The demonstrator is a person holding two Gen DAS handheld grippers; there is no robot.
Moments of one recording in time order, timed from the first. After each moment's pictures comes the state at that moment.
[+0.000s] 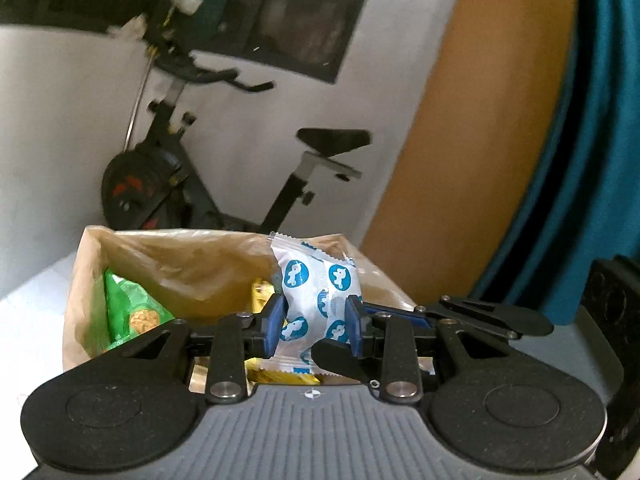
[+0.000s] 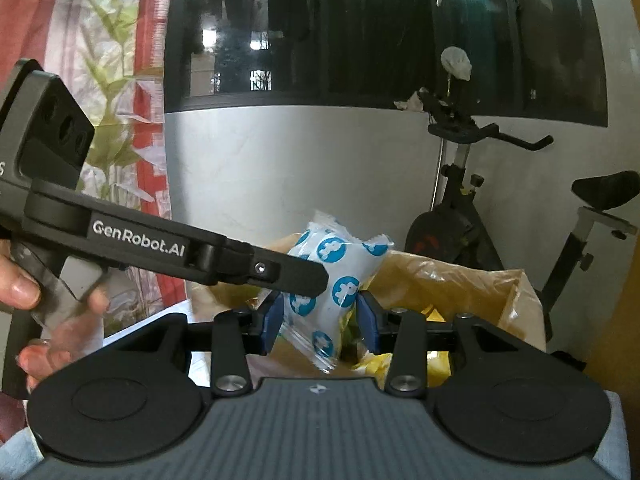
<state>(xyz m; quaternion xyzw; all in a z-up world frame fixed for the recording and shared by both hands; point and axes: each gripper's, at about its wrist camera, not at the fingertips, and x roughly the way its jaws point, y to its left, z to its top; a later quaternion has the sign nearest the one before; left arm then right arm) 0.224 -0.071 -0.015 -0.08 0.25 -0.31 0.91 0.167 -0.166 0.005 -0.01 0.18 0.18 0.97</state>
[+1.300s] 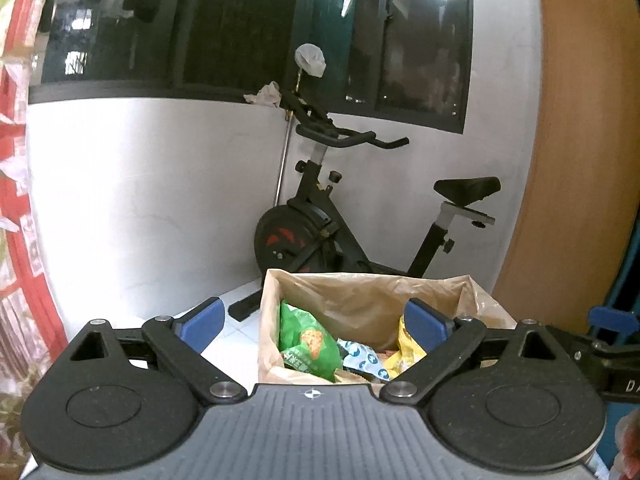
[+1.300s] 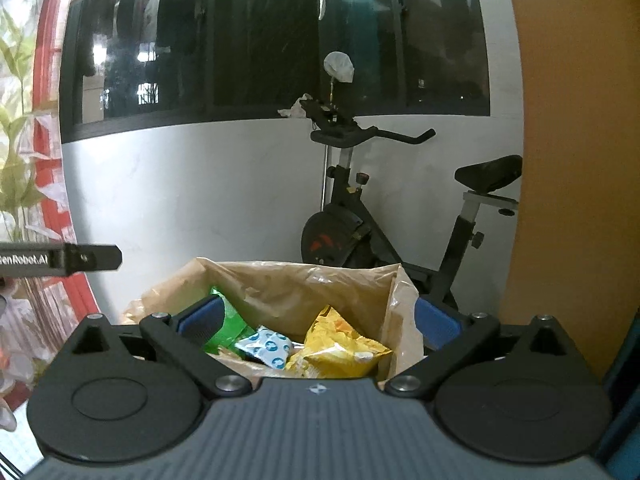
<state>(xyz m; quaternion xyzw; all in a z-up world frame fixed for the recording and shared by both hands) 0.127 -0.020 0.060 -0.02 0.18 -0.08 0.98 0.095 -0.181 0.054 0.04 0.17 0.00 0.99</state>
